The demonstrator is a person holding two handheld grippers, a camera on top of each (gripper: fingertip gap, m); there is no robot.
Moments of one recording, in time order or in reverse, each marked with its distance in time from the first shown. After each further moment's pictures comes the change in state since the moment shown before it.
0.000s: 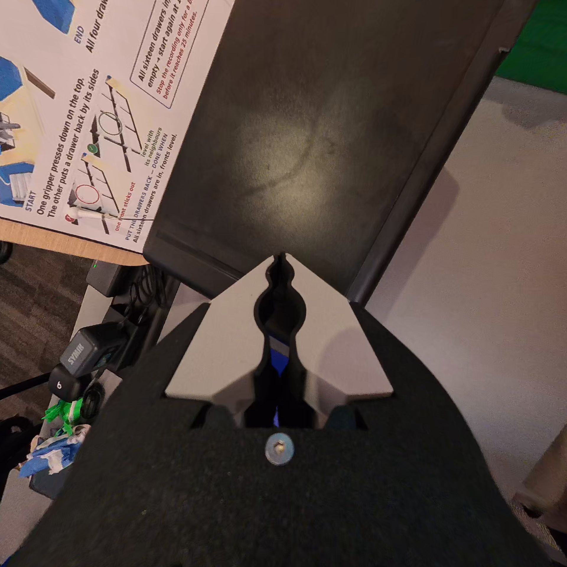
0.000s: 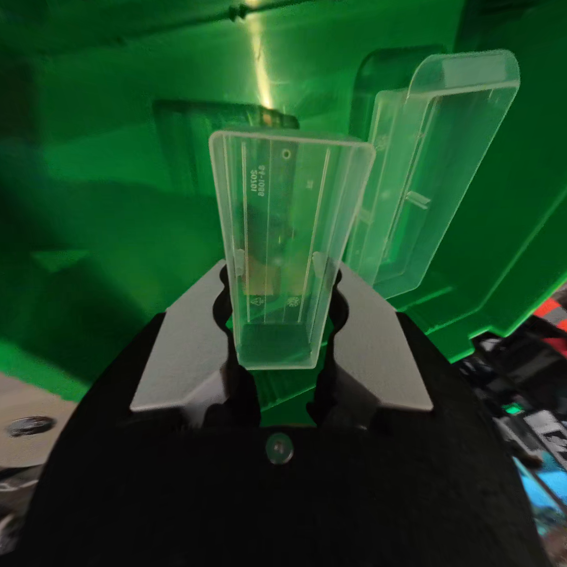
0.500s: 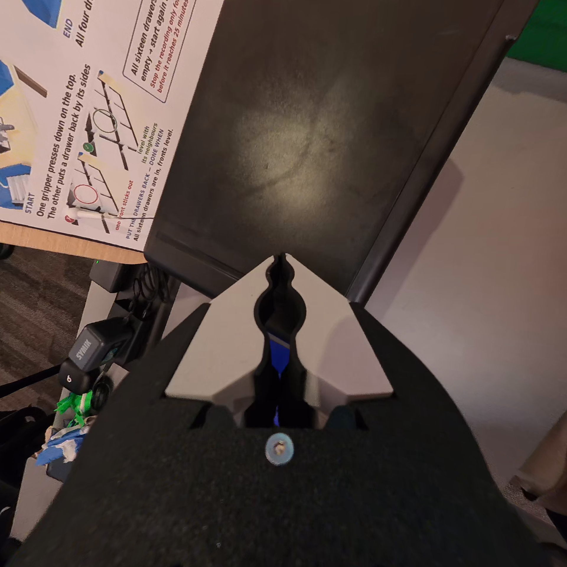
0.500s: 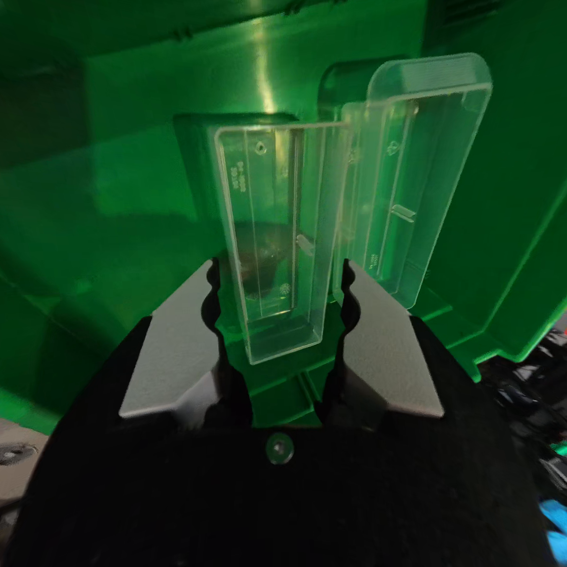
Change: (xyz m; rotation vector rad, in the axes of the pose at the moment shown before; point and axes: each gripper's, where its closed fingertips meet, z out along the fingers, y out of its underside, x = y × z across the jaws) left arm 0.000 0.000 0.000 -0.045 0.000 0.019; right arm 0.016 -0.007 0.012 0.100 -0.051 0.050
